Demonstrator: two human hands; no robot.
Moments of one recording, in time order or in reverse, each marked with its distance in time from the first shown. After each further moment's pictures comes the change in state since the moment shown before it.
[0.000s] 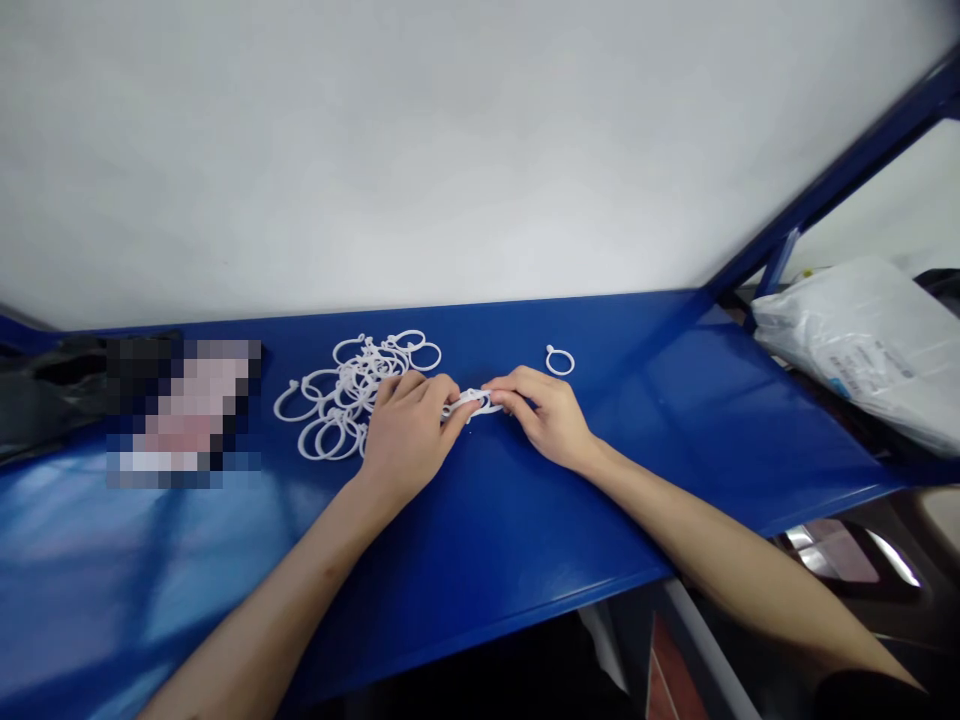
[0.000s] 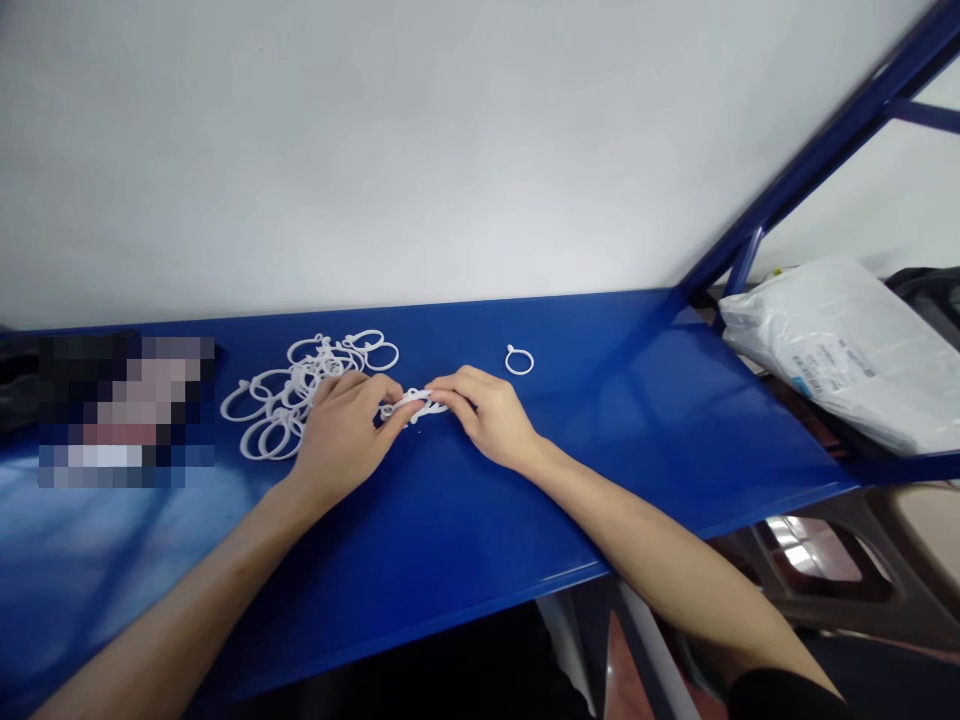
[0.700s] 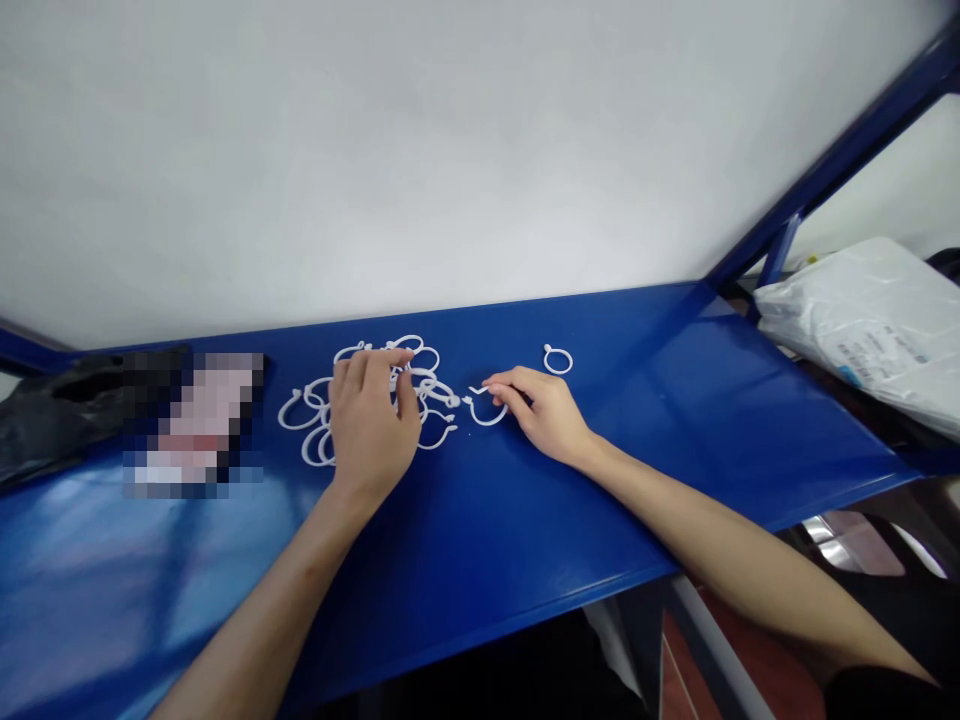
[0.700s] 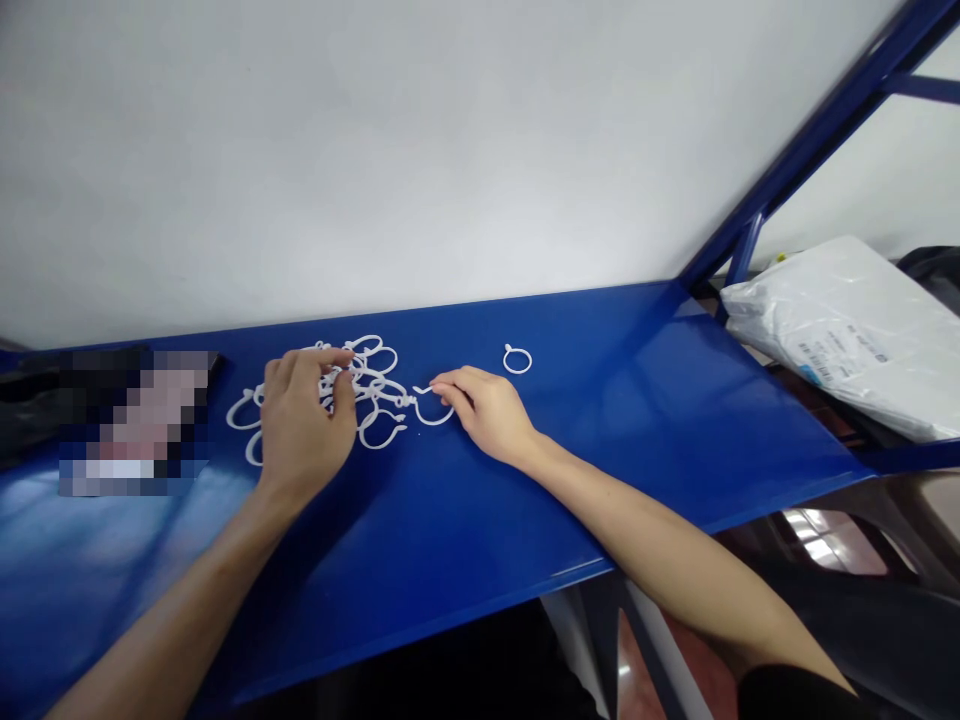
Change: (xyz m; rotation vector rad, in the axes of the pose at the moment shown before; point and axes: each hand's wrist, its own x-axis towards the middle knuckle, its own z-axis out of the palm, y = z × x) left_hand 0.009 -0.015 -0.017 -0.020 0.251 -0.220; right_hand 0.000 0.005 0.005 -0.043 0.016 0.127
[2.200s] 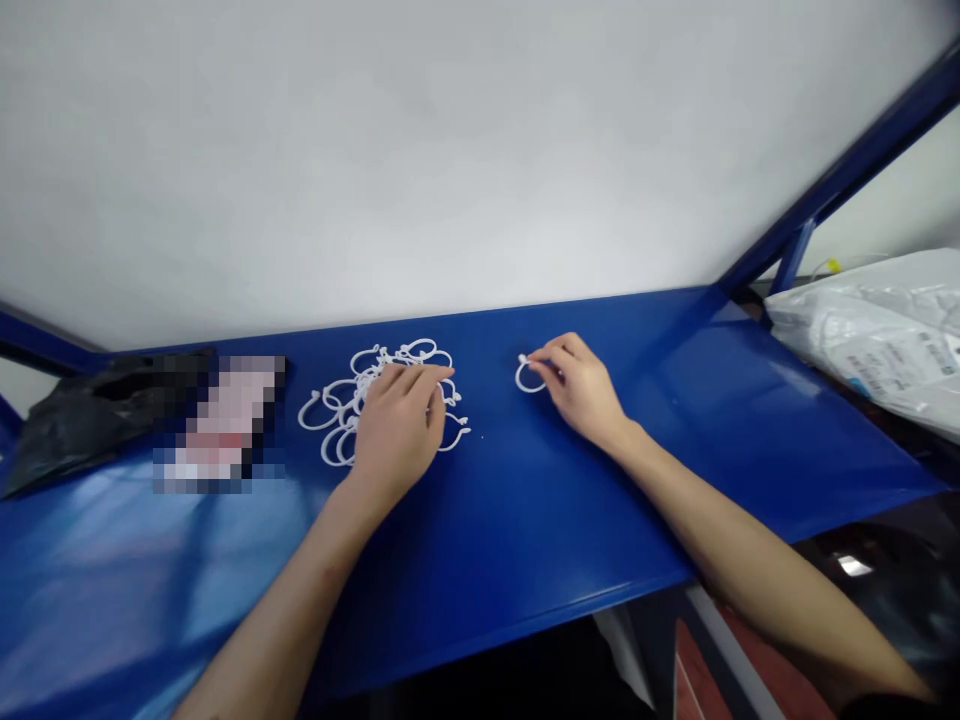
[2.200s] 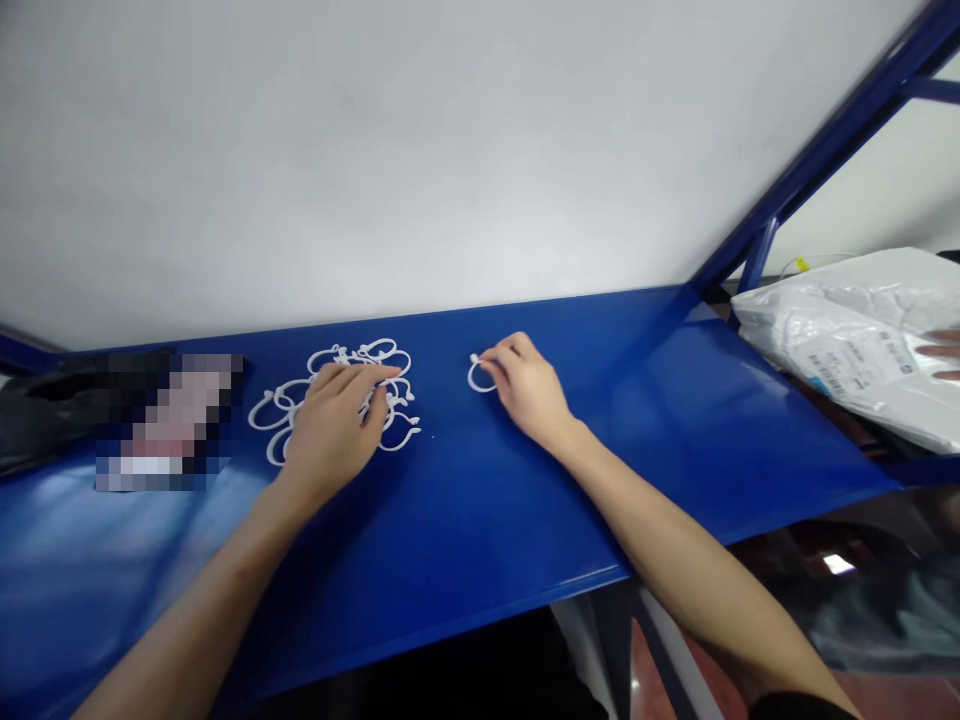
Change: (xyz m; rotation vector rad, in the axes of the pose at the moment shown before) left_hand 0.000 -0.003 -0.001 -0.048 -0.205 0.181; right_hand 0.012 0.020 -0.026 -0.371 0.135 -0.019
